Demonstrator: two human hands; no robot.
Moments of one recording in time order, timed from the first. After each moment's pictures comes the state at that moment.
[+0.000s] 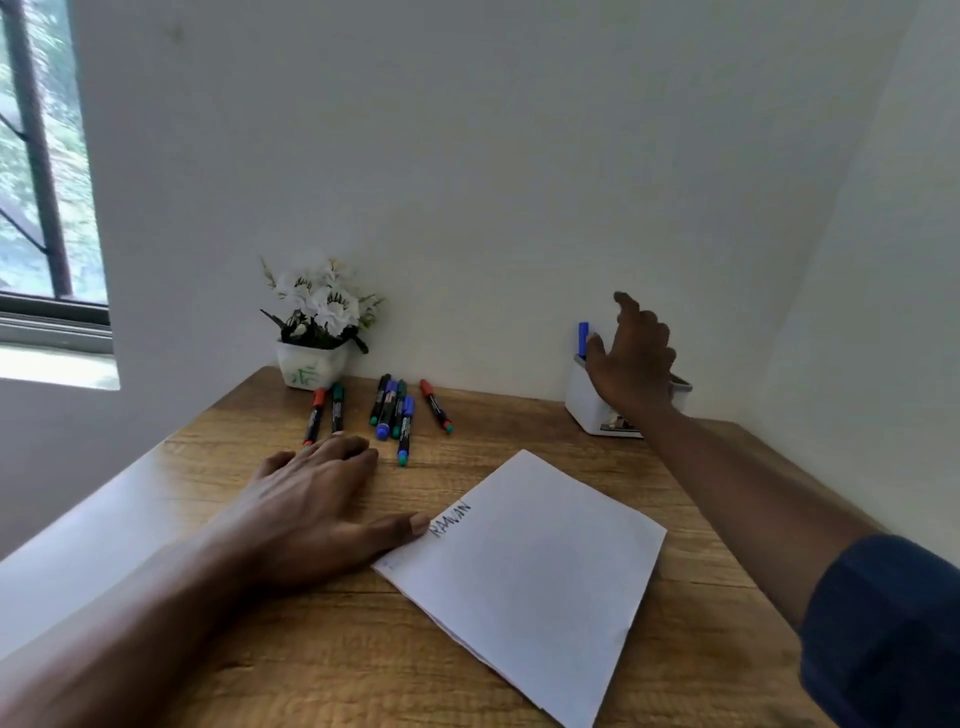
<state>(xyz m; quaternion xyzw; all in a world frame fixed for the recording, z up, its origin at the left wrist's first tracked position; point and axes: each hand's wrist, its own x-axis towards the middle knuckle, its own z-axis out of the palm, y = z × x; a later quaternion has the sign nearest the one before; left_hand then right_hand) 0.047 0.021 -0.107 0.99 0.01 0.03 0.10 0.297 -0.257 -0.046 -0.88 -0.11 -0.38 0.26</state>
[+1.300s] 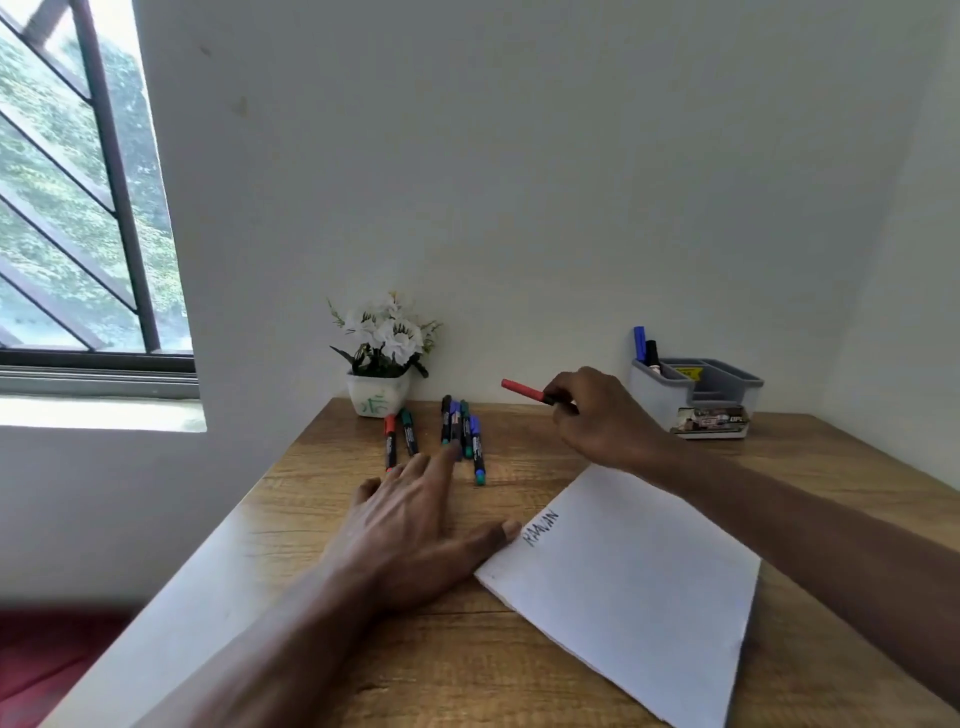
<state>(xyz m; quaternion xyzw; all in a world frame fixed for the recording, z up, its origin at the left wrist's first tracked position) 0.040 0.017 -0.104 0.98 0.01 0.09 0.17 0.199 -0.172 -0.060 -0.92 -0.28 -0.18 0.22</state>
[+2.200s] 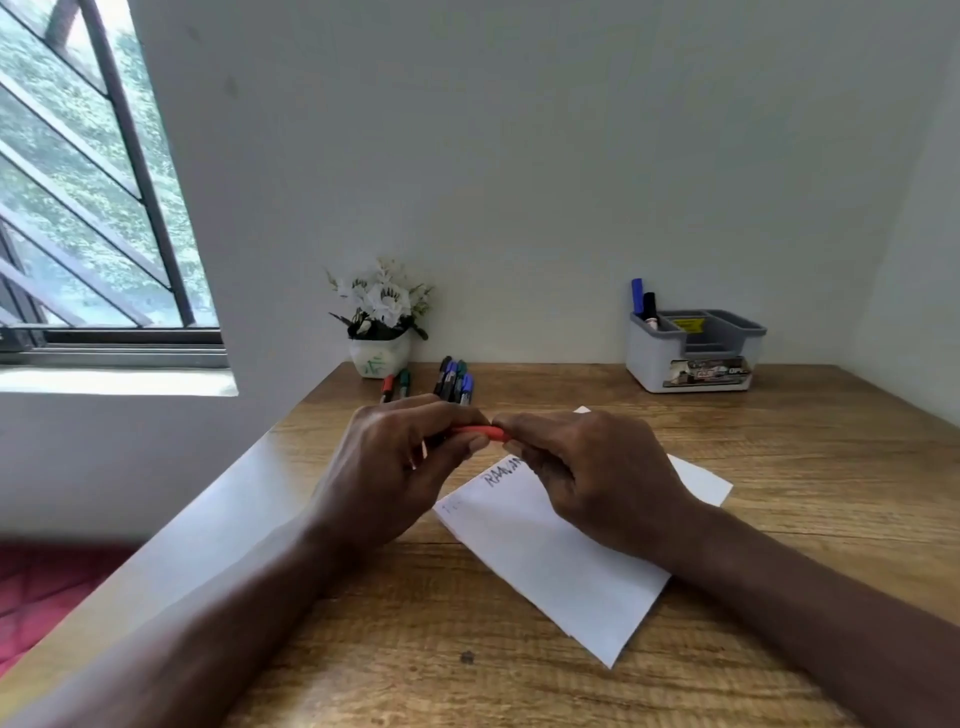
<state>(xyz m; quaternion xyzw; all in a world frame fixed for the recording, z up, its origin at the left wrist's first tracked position) 0.021 -0.016 -0.094 0.87 -0.19 0.39 0.25 0.097 -0.226 -0.096 -0.80 -0.48 -0.30 0.22</state>
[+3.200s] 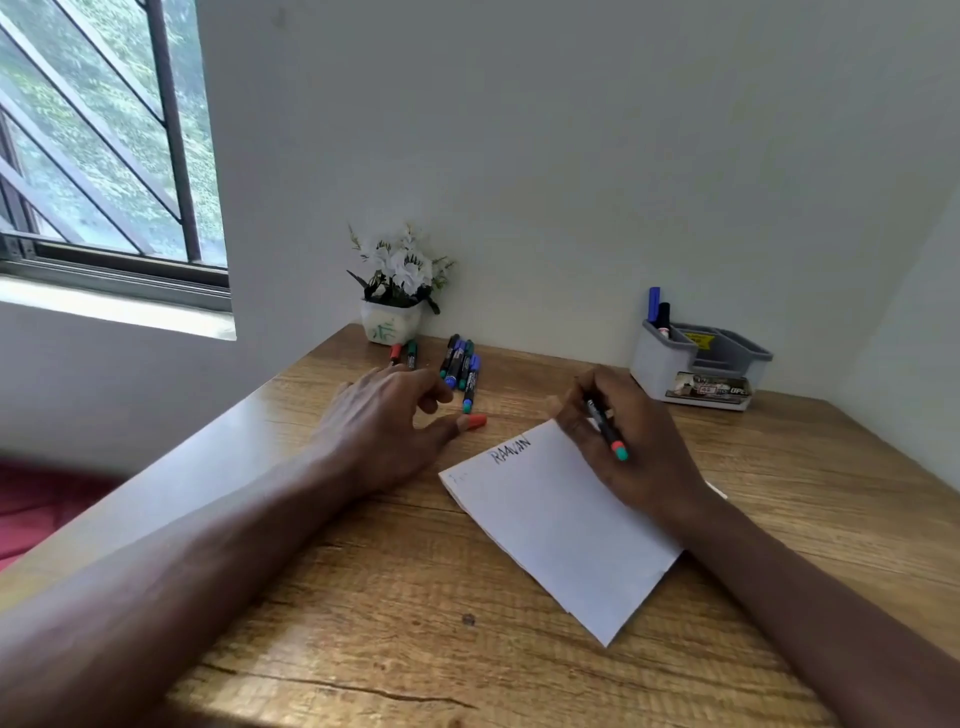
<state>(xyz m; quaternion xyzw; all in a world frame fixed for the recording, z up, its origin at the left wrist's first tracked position) 0.036 0.006 -0.102 0.95 0.06 0.24 0.18 0.135 -0.239 -0.103 -0.82 -0.40 -0.23 0.34</state>
